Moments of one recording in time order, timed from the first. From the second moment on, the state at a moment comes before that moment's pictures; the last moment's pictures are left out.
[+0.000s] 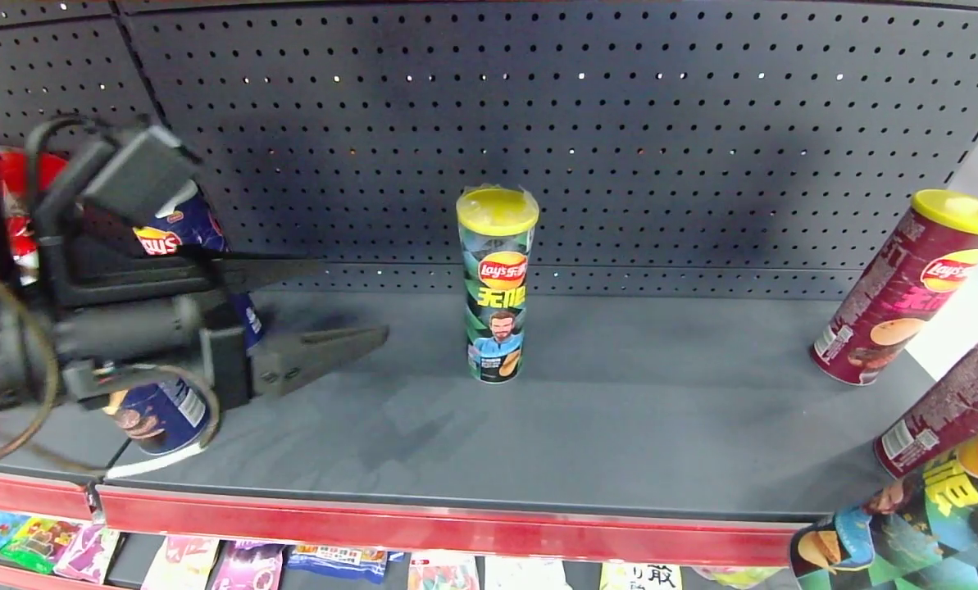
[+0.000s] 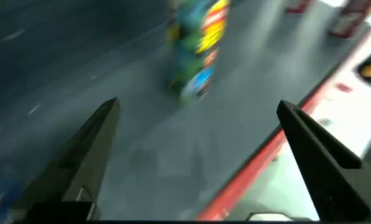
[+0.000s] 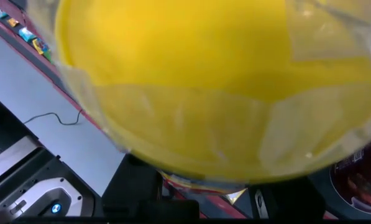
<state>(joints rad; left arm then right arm) -0.43 1.36 -0.85 -0.26 -0.45 0.15 0.44 0.66 -0.51 0.07 0.18 -0.04</state>
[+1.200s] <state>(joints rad) -0.46 1.86 -1.26 -0.30 -0.59 0.27 0.44 0.65 -0.51 0.08 0.18 -0.04</state>
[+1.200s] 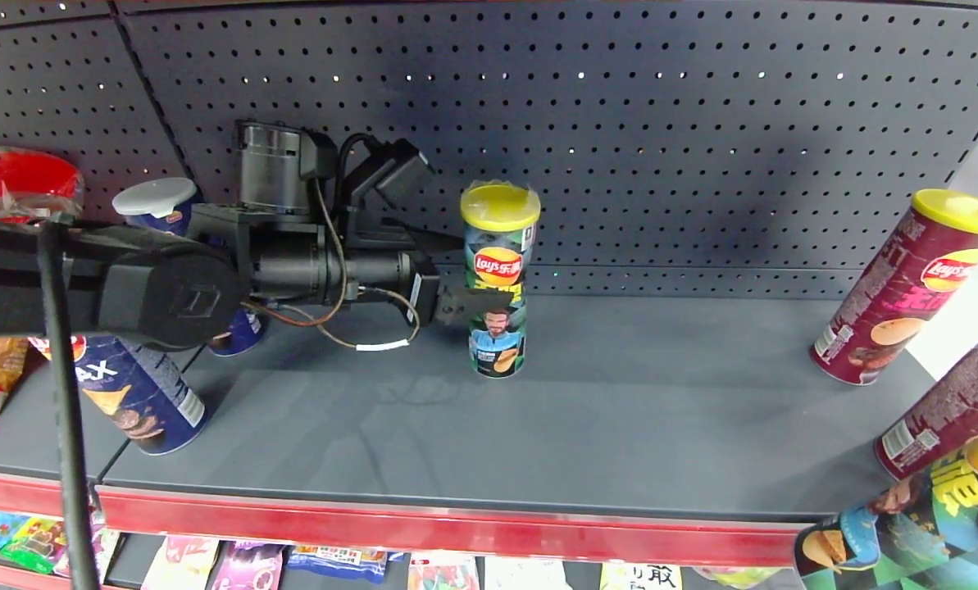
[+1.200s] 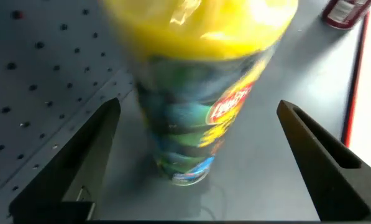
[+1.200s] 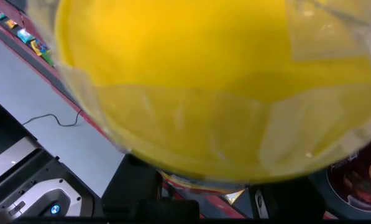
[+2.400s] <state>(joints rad) -0.45 2.05 -1.48 -0.29 -0.79 0.30 0.43 0.63 -0.50 0.08 0.16 -0.04</state>
